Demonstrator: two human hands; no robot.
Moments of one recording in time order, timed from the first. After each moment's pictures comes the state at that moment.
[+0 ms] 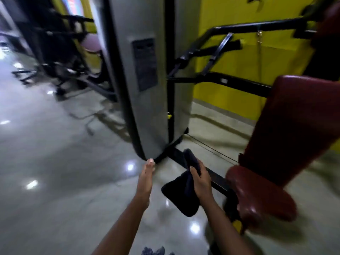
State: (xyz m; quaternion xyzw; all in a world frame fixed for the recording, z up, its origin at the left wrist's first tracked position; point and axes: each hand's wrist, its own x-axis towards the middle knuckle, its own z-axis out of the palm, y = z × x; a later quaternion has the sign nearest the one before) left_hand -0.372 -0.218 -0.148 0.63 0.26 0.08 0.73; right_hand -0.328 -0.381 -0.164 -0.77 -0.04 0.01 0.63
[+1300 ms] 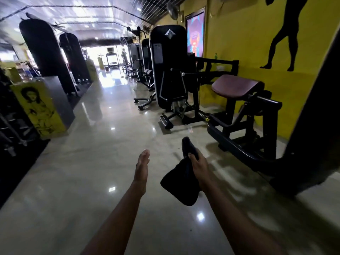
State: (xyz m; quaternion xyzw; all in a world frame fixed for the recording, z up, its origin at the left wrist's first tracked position) left_hand -0.172 0.774 -0.070 0.57 0.31 0.34 0.68; right_hand -0.035 0.652 -0.081 -0.67 -0.28 0.16 0.67
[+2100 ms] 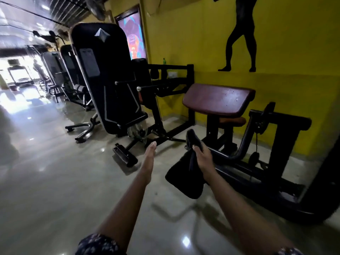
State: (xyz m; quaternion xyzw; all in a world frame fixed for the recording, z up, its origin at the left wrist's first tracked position) left_hand 0.364 1.252 -0.069 0.68 0.15 0.13 0.70; right_hand 0.437 1.087 -0.083 -0.68 -0.11 0.02 0.72
